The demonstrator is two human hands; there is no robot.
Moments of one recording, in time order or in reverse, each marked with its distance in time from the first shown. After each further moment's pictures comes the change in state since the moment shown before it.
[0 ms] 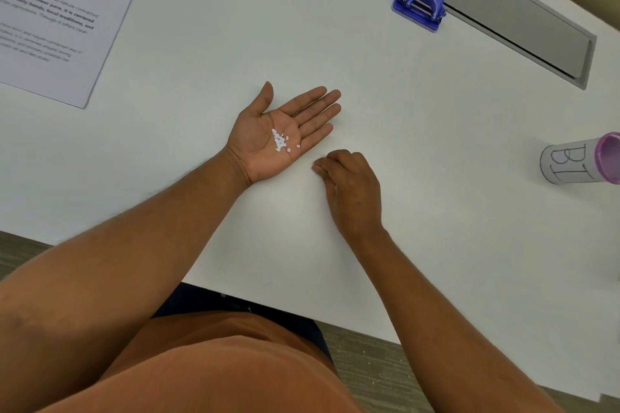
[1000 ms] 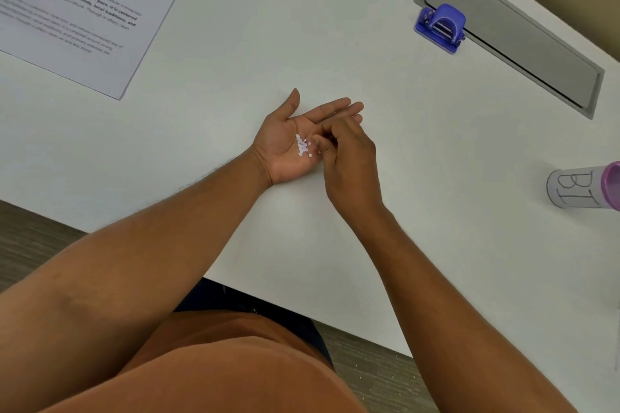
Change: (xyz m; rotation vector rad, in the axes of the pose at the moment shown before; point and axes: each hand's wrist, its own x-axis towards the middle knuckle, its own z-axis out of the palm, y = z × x) left_hand -0.001 0.001 0.002 -0.025 0.024 0.017; right_hand 0.058 -0.061 -0.024 0.357 -0.142 0.204
